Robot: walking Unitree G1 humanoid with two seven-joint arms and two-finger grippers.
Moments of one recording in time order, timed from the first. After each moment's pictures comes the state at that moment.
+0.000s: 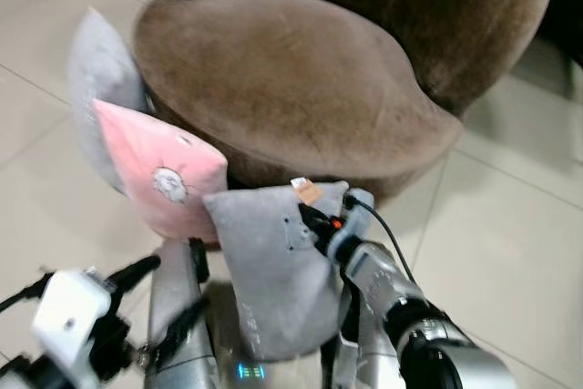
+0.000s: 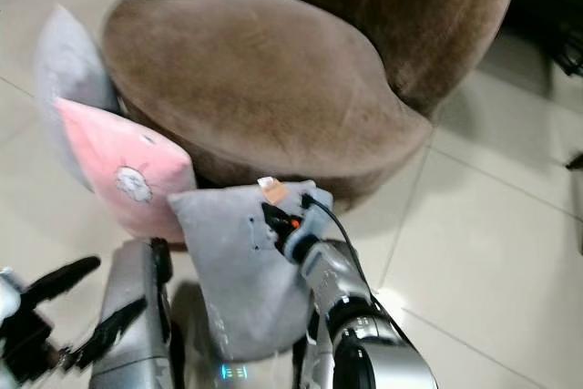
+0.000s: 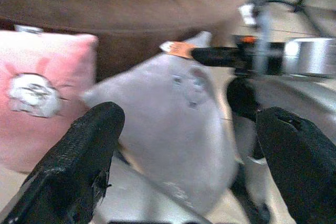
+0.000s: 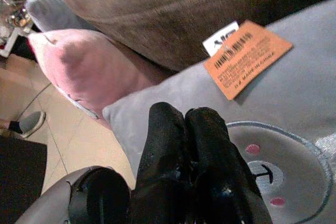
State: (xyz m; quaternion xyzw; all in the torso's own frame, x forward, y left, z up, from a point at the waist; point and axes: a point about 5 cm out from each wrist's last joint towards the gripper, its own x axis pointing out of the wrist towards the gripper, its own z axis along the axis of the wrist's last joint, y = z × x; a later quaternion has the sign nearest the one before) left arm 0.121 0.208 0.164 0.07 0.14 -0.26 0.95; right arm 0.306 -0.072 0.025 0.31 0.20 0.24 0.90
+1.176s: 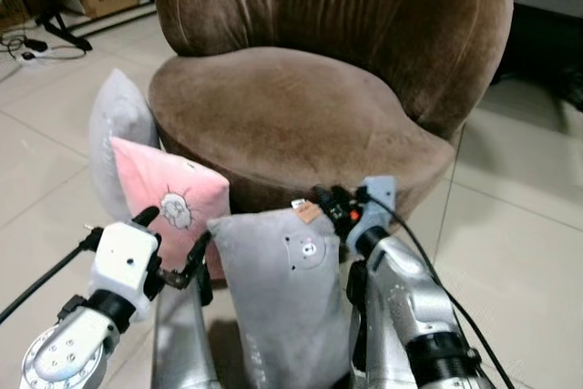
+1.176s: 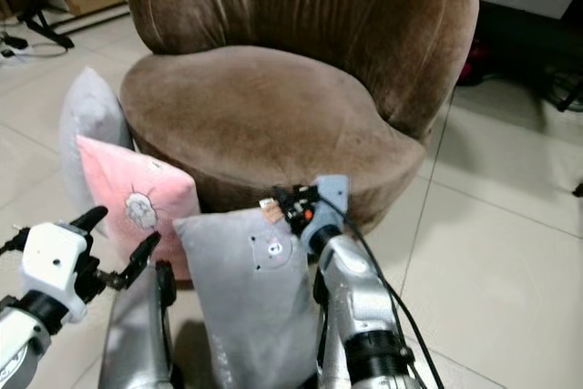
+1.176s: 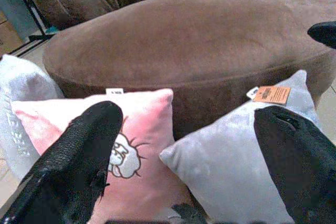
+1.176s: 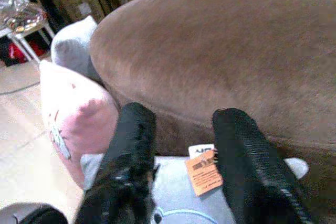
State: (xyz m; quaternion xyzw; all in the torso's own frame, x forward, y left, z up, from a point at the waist) left arm 0.182 0.204 0.133 0.13 0.07 -0.14 0.98; right arm 0.298 -0.082 0.072 0.15 0.11 0.23 0.96
